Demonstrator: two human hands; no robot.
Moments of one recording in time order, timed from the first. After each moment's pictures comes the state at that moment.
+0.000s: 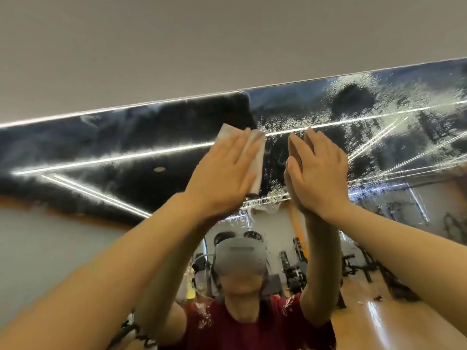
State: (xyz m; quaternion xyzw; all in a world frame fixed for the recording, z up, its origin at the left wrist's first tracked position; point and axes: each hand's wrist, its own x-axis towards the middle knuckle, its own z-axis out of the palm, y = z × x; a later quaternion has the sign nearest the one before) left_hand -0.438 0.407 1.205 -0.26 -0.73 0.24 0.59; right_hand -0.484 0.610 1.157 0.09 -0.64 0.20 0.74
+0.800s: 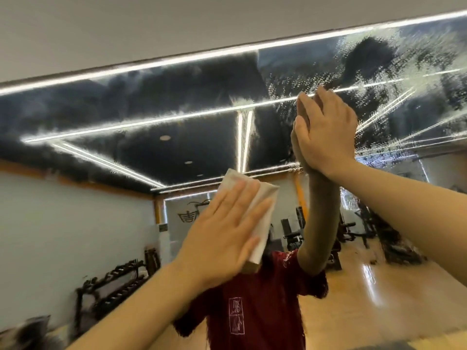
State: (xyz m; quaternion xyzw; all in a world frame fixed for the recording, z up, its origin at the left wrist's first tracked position) left_hand -0.434 0.363 1.047 -0.28 -0.75 0.26 0.54; right_hand -0.481 0.609 1.157 0.09 -0.66 0.20 0.72
